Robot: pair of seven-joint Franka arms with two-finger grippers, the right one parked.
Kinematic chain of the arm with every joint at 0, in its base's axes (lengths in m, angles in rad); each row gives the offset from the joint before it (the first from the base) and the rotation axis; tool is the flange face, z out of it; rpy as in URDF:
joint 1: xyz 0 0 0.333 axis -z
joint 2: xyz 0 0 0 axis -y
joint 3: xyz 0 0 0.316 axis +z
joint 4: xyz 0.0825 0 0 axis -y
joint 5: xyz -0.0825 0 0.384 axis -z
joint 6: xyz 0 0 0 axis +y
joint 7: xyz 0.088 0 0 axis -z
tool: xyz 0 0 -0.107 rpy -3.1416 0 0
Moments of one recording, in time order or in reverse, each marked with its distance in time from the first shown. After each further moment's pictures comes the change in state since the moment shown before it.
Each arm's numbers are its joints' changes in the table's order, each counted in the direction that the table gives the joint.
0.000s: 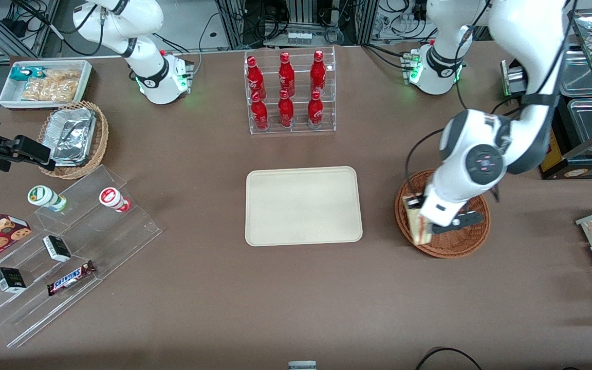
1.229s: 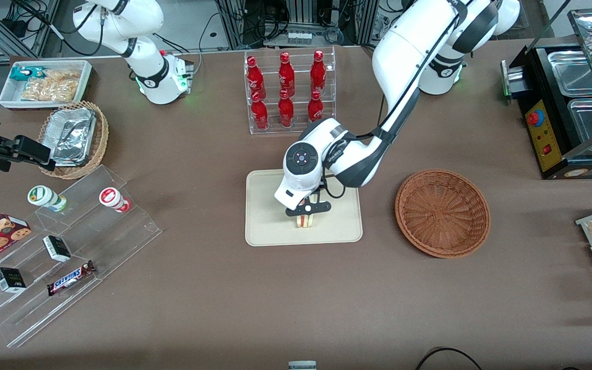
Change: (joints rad) arm 0.448 -0.424 -0.002 0.434 -0.007 0.015 -0.357
